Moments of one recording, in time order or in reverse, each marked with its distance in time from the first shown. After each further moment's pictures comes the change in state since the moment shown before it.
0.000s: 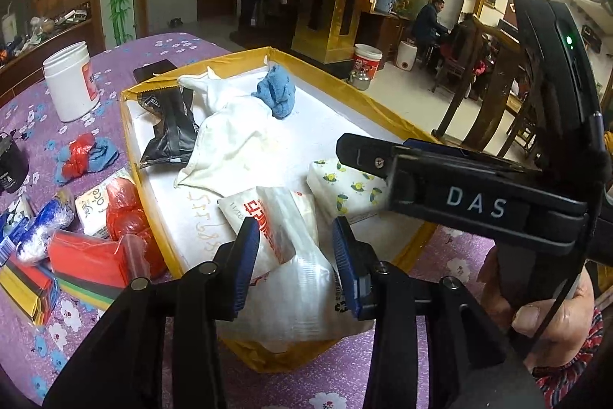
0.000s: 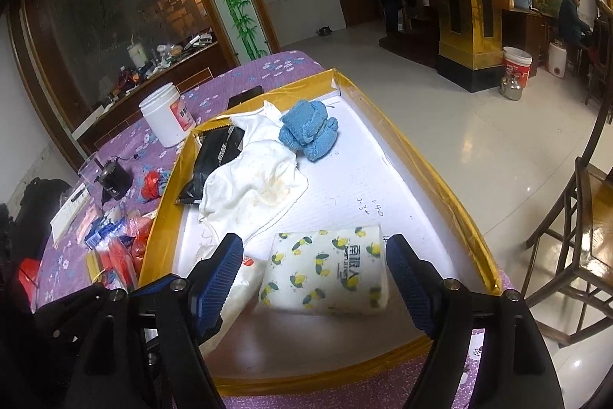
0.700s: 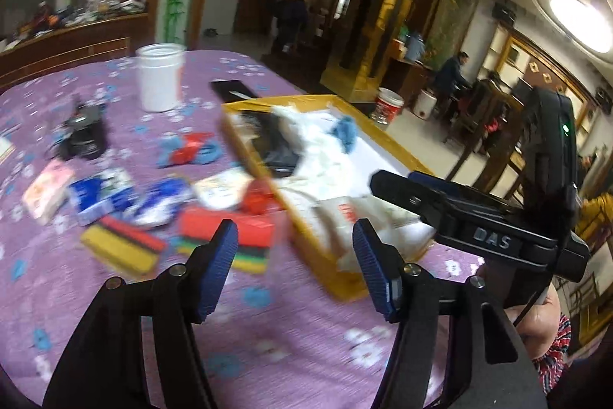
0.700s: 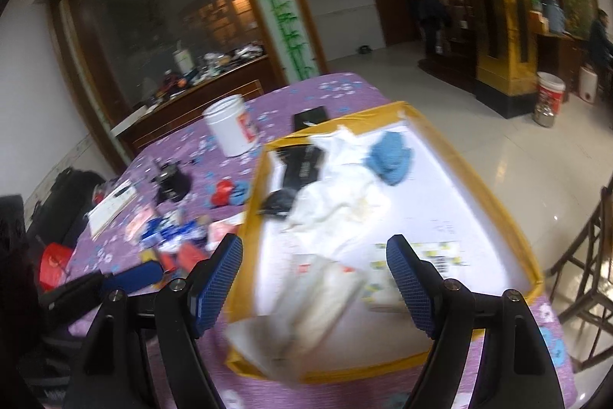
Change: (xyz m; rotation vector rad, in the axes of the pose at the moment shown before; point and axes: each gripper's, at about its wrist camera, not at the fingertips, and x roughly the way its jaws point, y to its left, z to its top) left arm -0.100 0.092 -0.023 -0.185 -0.116 0.036; right arm -0.032 0.072 -0.002 -0.110 -0.045 0.151
